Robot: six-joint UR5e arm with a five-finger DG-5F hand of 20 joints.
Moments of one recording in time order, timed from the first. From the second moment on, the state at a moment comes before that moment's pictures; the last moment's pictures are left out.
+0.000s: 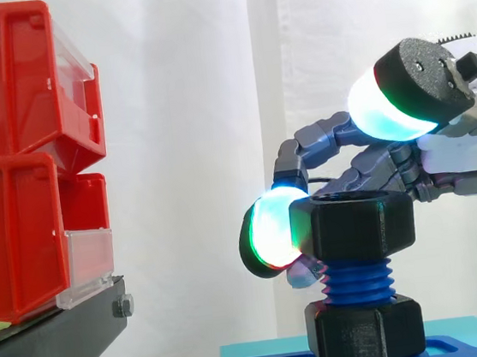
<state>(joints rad) 0.16 -2.14 -1.35 -2.77 -1.37 -0.96</state>
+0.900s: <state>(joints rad) 0.10 -2.11 -1.35 -2.80 -1.45 -1.01</state>
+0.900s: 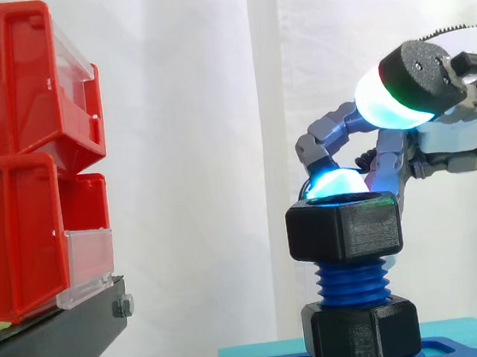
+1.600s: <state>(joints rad) 0.08 -2.10 -1.27 -2.84 -1.54 -1.01</state>
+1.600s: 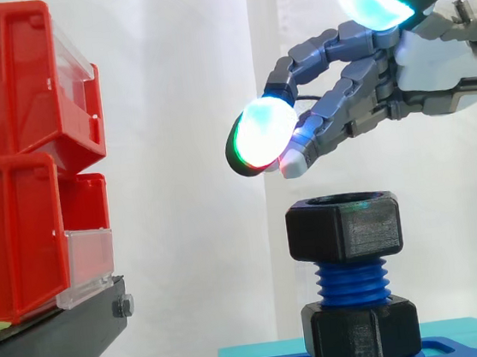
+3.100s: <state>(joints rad) 0.09 -2.15 -1.30 -2.79 -1.64 -0.95</state>
